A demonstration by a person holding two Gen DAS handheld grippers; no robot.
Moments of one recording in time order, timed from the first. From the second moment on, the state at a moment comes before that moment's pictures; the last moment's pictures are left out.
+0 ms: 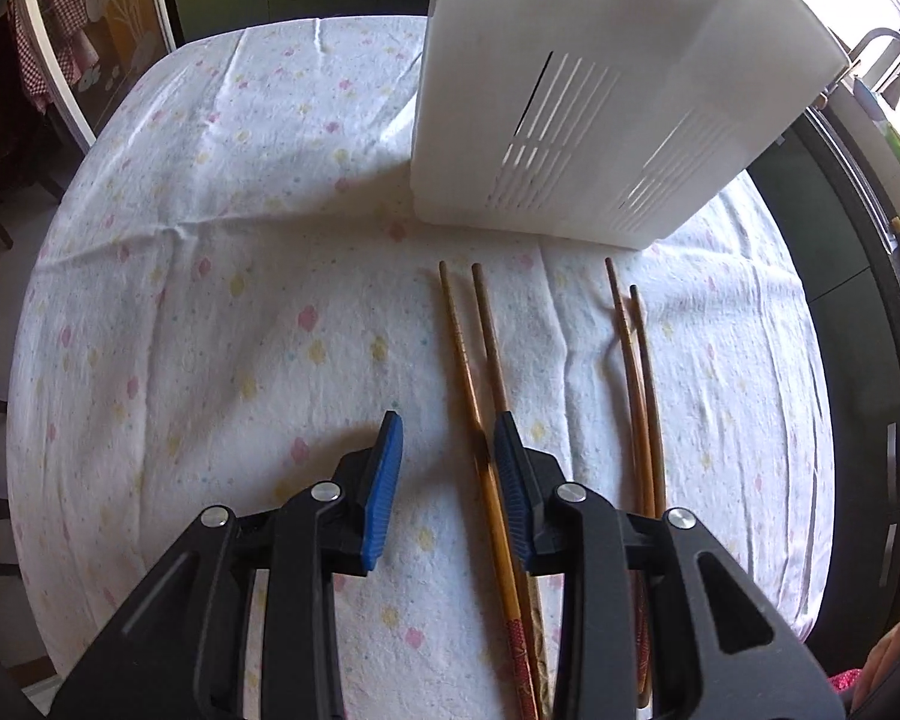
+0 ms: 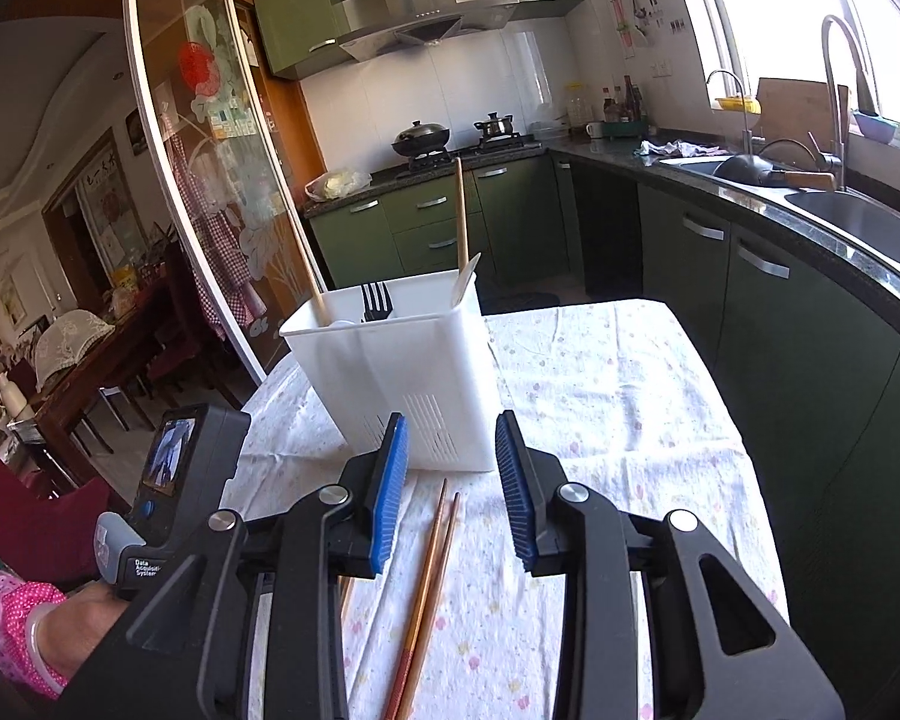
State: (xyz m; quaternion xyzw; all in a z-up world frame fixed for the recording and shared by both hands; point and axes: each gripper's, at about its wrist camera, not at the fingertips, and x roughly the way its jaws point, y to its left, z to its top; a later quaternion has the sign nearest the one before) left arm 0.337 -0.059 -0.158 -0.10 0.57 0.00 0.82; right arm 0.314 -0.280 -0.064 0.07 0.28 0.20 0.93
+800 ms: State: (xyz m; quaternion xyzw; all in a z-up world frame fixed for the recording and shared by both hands) left arm 0.324 -0.029 -0.157 -0.04 0.58 0.00 0.81; right arm 0.371 -0.232 -0.159 -0.03 0.45 0.15 0.88
